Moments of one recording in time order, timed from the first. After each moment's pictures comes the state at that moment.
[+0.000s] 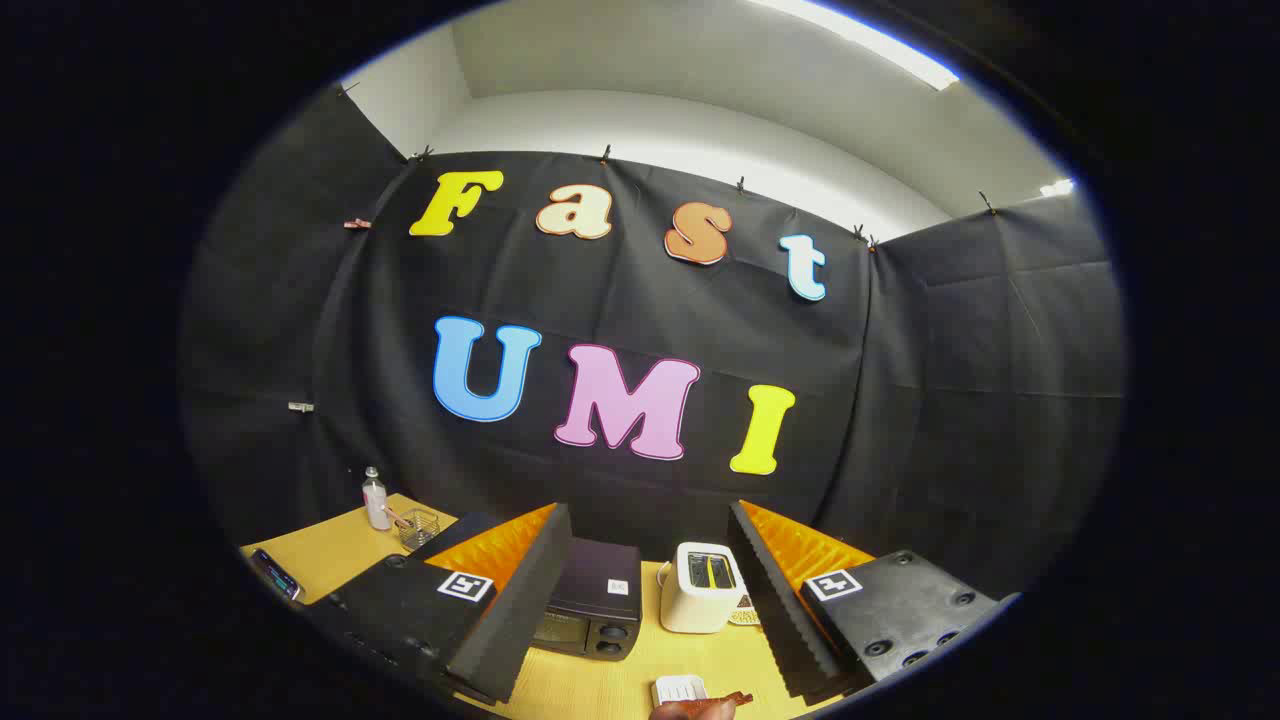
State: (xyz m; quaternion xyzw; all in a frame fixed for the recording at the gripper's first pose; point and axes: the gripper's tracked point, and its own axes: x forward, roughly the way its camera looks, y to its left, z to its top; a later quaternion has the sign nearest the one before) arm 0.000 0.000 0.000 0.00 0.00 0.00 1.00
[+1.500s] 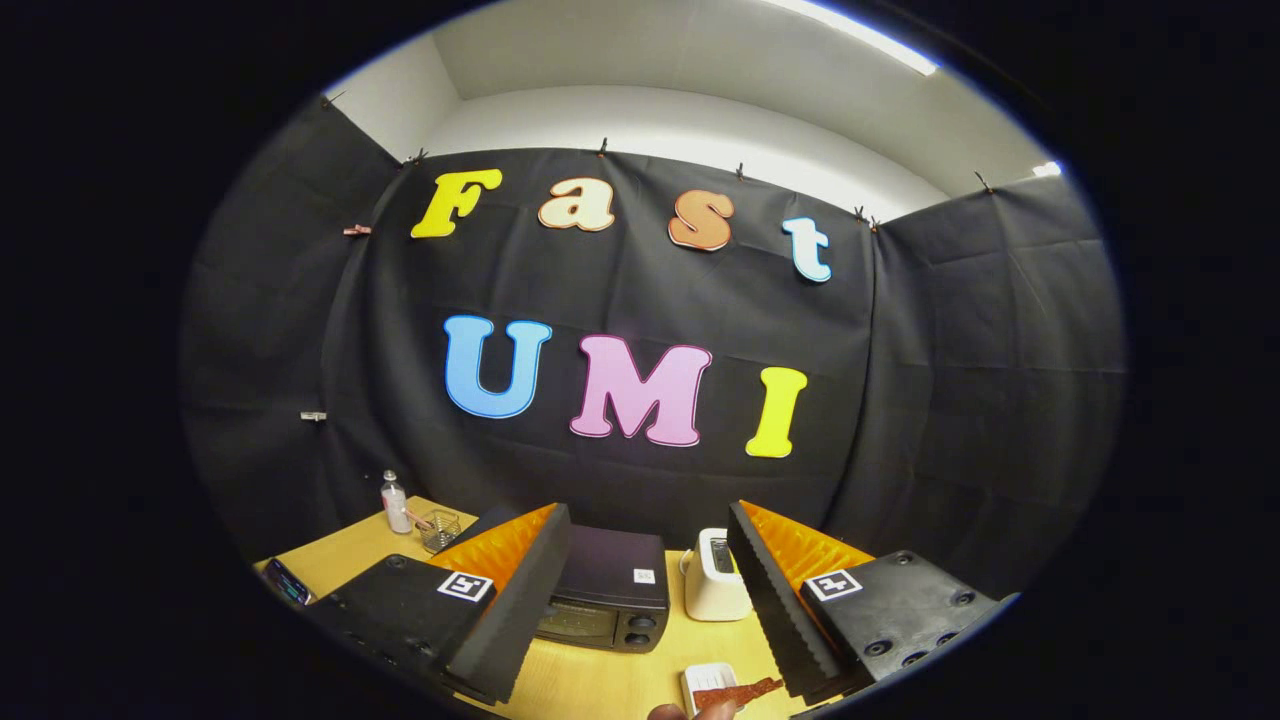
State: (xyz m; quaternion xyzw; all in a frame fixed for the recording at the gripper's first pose) arm -0.006 0.025 -0.008 0.04 0.02 0.02 1.00
